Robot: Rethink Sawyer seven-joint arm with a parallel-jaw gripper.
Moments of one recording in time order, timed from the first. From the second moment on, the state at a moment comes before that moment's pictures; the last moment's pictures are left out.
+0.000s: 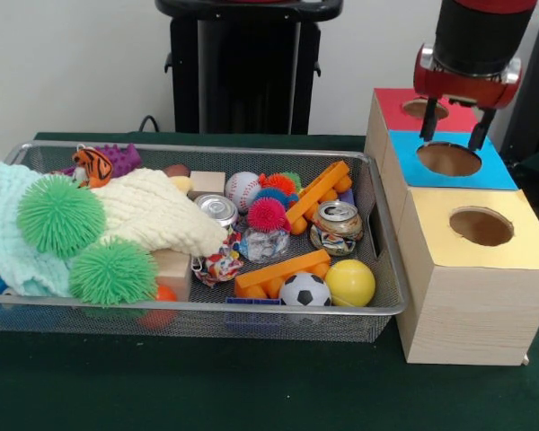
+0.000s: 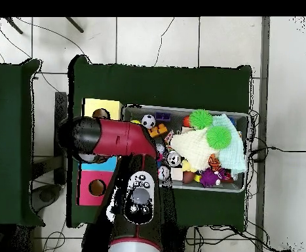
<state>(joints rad) 0.10 -0.62 -0.12 1.51 0.21 0.90 1.97</state>
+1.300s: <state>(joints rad) -0.12 -0.68 -0.14 1.39 -0.02 1.00 1.97</state>
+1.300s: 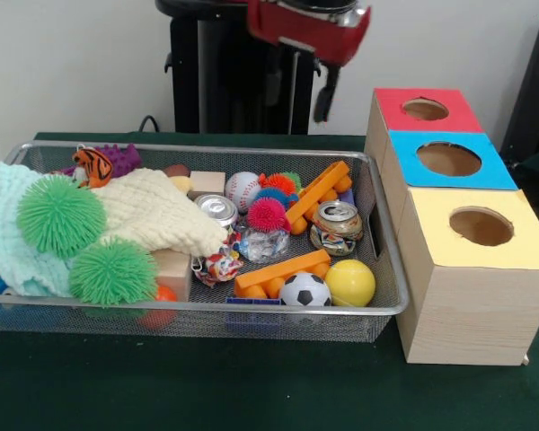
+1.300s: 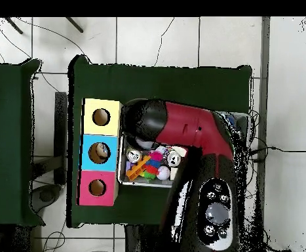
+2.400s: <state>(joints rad) -0.24 -0.46 -0.01 1.26 -0.10 0.70 1.97</state>
